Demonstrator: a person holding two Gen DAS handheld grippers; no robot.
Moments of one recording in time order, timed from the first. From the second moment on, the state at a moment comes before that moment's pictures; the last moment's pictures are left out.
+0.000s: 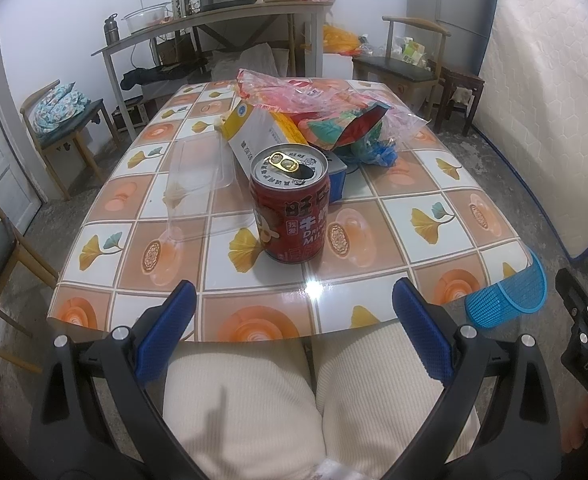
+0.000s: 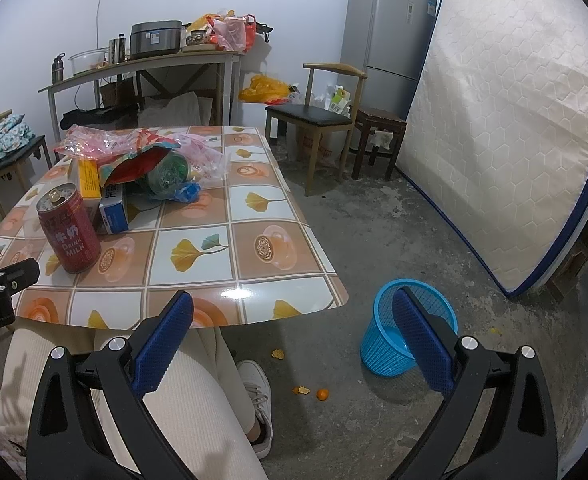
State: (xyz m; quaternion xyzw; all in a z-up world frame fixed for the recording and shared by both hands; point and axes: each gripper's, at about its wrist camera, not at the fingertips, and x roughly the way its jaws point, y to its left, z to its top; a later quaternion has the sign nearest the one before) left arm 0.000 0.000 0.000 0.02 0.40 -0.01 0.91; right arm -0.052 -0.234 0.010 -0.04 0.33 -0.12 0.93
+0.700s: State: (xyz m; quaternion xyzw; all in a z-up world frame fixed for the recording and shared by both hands) left arm 0.000 0.000 0.000 0.02 0.40 -0.01 0.91; right arm -0.052 -0.233 0.011 -0.04 0.33 -0.12 0.93
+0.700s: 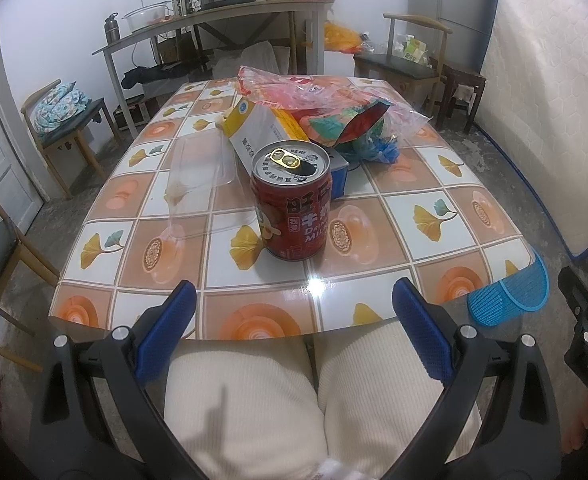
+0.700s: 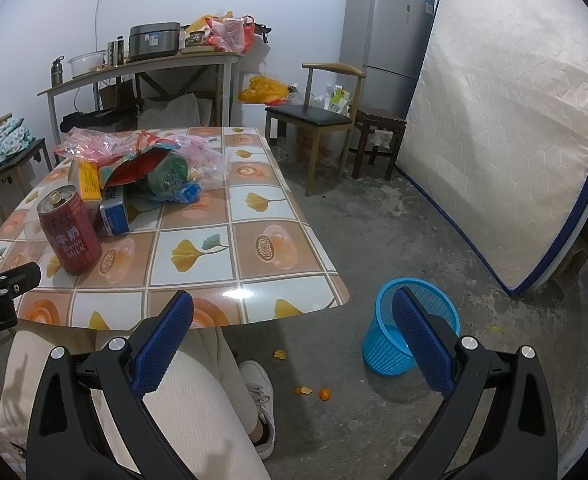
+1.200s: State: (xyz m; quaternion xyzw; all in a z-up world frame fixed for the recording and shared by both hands) left arm 0.000 0.000 0.000 0.02 0.41 -0.01 0.91; right arm -0.052 -0.232 0.011 -0.04 0.33 -0.12 0.93
